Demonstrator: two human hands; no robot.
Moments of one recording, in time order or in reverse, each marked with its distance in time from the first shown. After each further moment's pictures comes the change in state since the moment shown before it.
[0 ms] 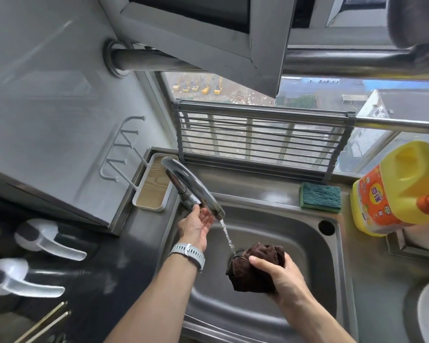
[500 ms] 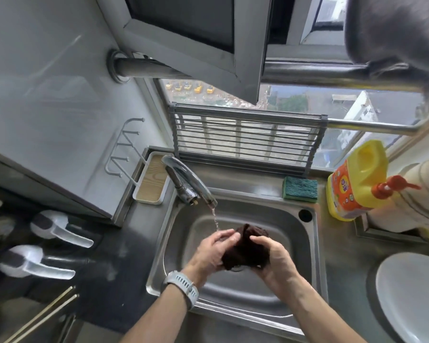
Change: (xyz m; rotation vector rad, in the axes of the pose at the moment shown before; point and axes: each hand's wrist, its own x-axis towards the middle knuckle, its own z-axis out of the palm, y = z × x) left_hand -0.130 -0.033 -0.033 0.685 -0.482 -0.072; right_hand -0.040 -0.028 0.001 0.214 -0.101 0.070
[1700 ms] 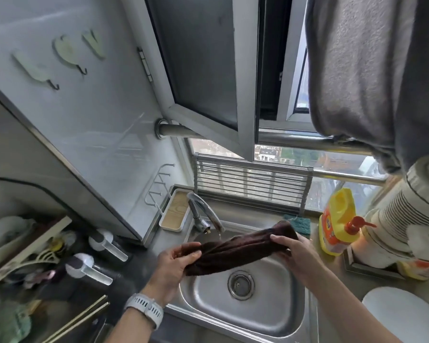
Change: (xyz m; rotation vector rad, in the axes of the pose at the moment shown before) left_hand -0.140 0.062 -0.053 -0.154 0.235 0.317; right_hand -0.083 -0.112 0.012 -0.106 -0.024 -0.231
